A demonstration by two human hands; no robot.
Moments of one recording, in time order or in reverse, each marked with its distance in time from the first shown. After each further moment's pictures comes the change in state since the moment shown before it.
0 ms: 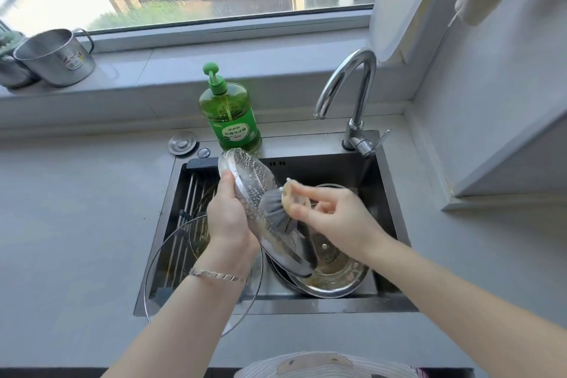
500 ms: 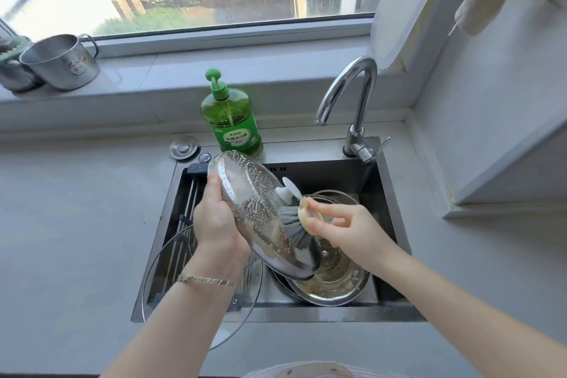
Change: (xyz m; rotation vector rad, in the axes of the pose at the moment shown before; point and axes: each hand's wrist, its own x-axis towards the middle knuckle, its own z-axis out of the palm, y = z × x) left_hand 0.004 0.007 -0.005 -0.083 0.046 0.061; right_hand -0.001 0.028 -0.006 0.105 0.002 0.089
